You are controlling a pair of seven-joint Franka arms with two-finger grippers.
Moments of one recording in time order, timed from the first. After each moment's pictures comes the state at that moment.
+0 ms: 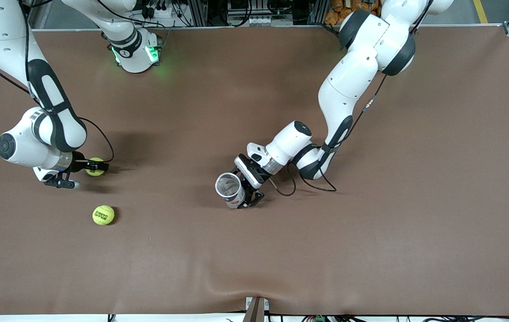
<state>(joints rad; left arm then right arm) -0.56 1.17 -0.19 -1.38 0.42 3.53 -0.04 -0.12 0.45 -0.09 -2.15 0.27 2.40 -0.27</state>
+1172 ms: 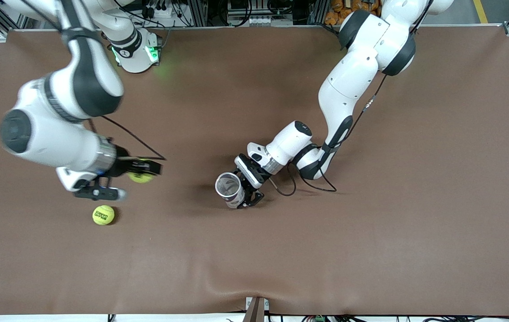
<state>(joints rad) -0.55 1.17 -0.19 -1.38 0.42 3.53 -0.04 0.36 0.39 -0.07 -1.47 0.29 1.86 0.38</state>
